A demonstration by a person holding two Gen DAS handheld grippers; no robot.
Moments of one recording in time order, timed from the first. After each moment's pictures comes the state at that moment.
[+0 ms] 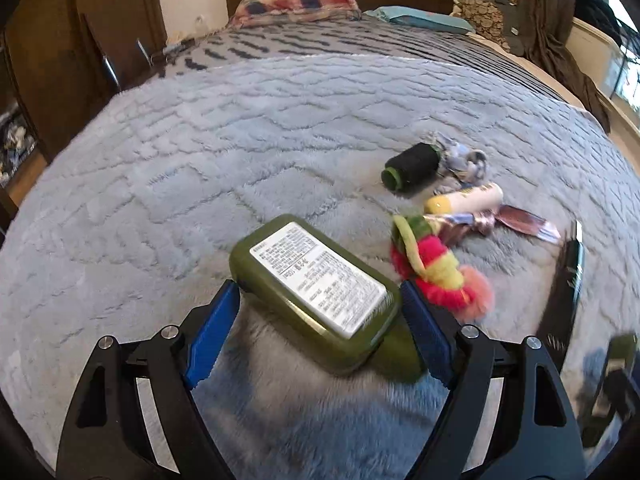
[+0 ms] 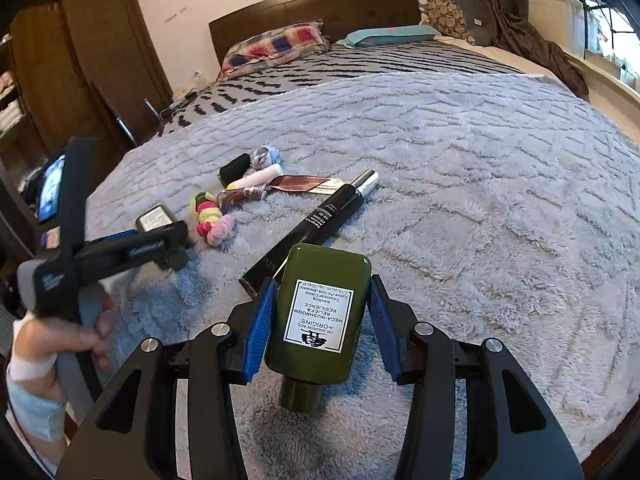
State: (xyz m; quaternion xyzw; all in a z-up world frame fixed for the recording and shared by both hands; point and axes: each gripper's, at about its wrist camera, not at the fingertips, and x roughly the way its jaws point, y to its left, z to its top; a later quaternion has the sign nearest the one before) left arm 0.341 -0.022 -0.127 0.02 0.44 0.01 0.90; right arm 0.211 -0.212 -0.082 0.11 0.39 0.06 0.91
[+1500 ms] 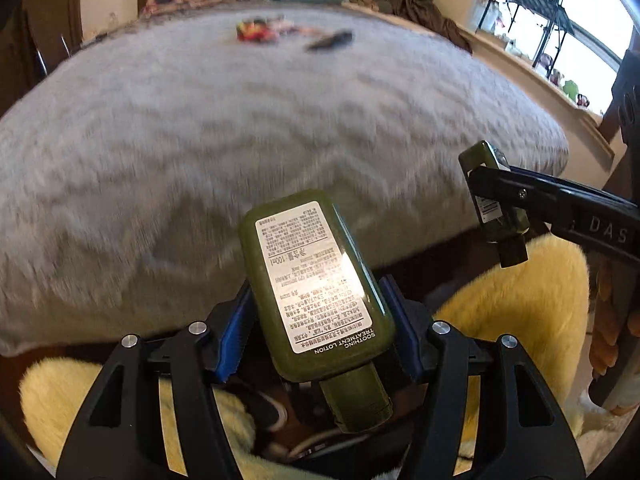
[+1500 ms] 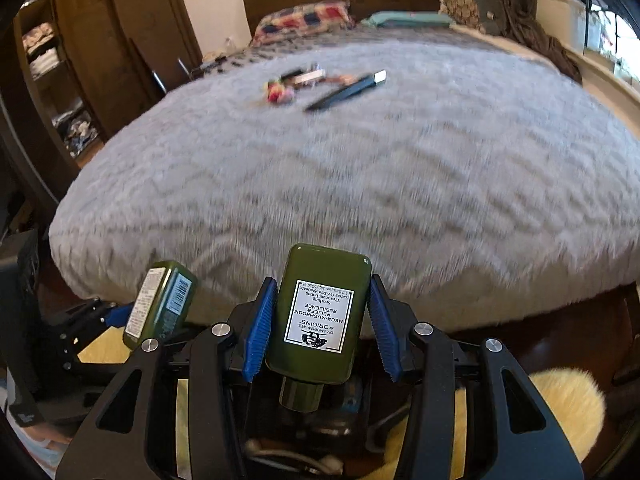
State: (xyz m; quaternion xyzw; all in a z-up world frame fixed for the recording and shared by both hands) left arm 0.012 -0.030 -0.179 0.02 0.46 -0.19 0.87; right arm 0.007 -0.191 -0.121 0.08 0.44 0.10 0.89
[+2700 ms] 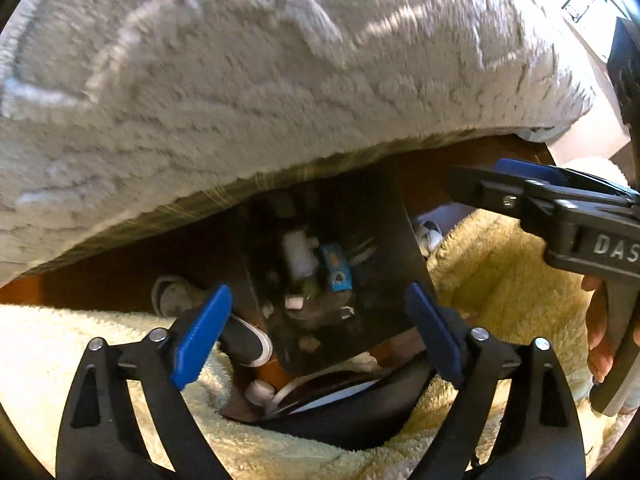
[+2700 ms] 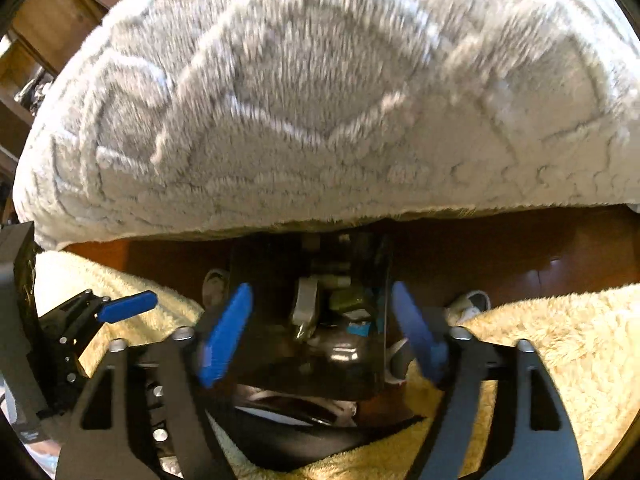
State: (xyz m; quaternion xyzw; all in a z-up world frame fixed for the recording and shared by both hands) left arm 0.034 -0.042 -0.281 0.03 0.59 -0.19 0.78; right arm 0.023 -0.190 -0.228 0.09 0.57 0.07 0.81
